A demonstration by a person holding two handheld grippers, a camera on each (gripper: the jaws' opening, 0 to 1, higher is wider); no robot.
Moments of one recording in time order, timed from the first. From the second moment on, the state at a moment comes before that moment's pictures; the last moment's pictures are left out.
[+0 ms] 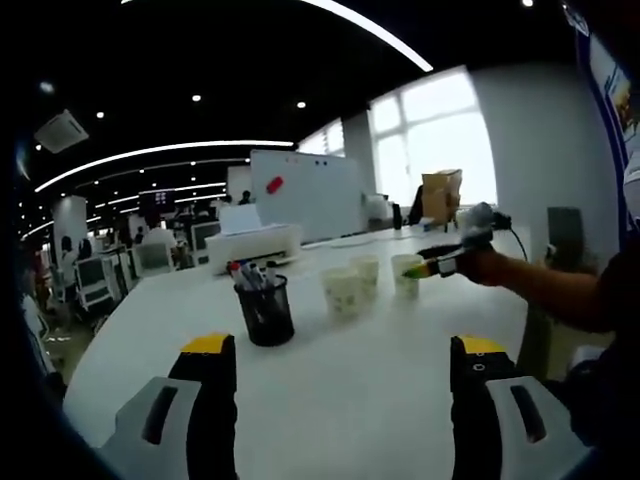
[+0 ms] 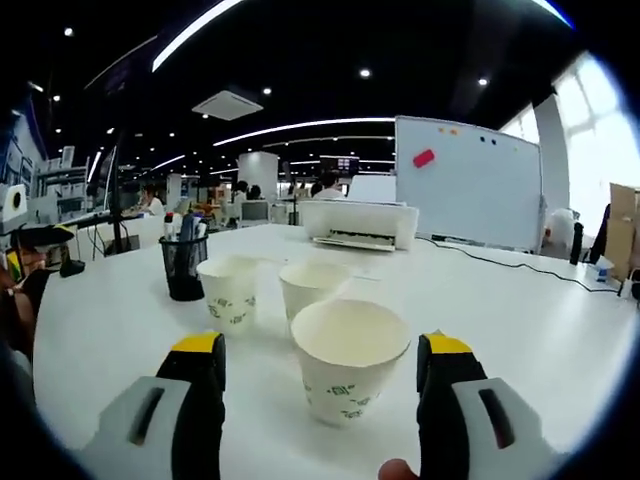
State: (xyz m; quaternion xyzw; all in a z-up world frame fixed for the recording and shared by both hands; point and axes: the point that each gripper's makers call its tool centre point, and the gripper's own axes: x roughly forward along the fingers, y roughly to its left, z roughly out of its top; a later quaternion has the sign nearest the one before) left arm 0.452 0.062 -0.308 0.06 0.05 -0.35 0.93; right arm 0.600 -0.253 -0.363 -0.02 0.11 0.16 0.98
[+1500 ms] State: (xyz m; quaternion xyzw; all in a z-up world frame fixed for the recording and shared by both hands) left arm 0.440 0.043 -0.317 0.06 0.06 -0.37 0.92; right arm 0.610 -0.271 -0.357 -0.01 0.10 0.12 0.99
